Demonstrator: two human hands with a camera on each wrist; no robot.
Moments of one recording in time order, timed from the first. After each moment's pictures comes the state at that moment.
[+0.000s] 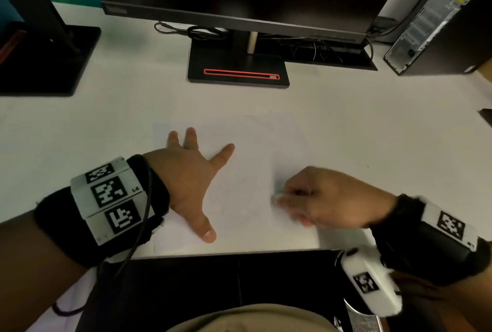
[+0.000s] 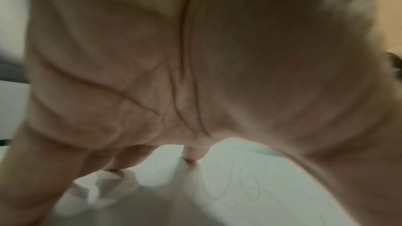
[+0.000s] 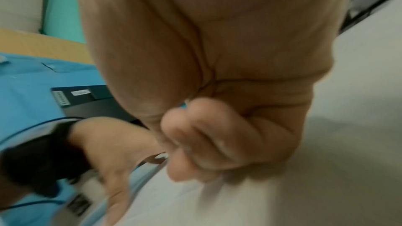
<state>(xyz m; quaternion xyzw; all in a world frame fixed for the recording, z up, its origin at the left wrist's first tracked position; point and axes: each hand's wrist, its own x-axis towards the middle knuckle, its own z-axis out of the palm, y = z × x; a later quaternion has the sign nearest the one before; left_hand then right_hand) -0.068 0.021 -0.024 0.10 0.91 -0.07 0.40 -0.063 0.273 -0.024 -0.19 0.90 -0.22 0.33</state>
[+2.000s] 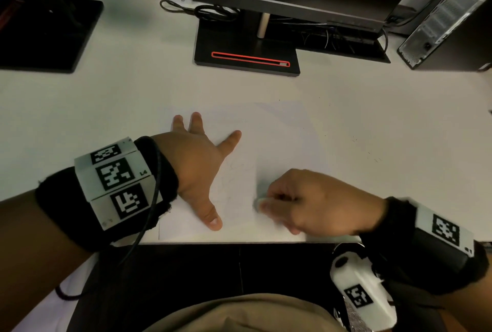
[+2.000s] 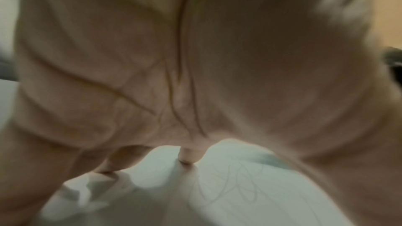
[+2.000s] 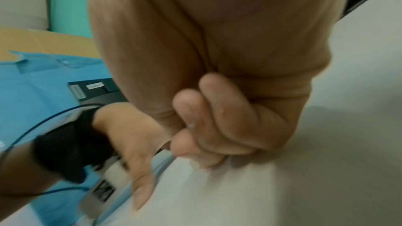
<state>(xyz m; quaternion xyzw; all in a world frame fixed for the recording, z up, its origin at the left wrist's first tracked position) -0.071 0.025 -0.026 0.09 0.91 -0.07 0.40 -0.054 0.243 -0.031 -0.21 0.89 -0.20 0.35</state>
